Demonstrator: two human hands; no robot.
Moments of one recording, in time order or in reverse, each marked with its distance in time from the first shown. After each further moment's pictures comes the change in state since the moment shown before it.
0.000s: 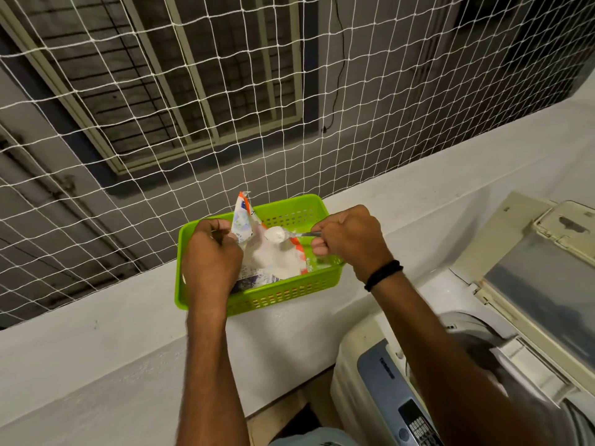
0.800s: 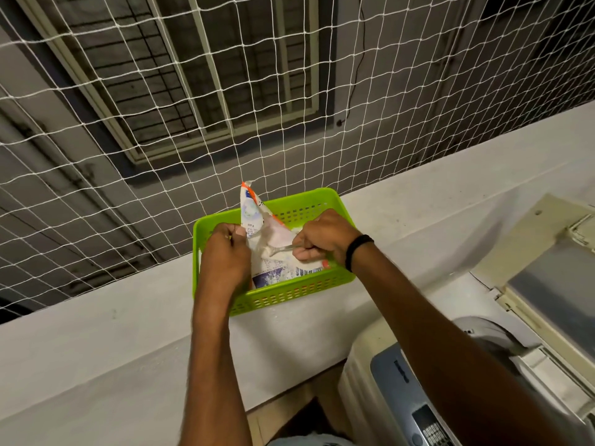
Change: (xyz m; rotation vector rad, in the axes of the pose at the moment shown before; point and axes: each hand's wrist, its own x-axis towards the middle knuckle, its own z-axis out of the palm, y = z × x) left_hand 0.023 -0.046 0.003 -0.016 -0.174 -0.087; right_hand 0.034 -0.005 0.054 -0.142 -0.355 0.167
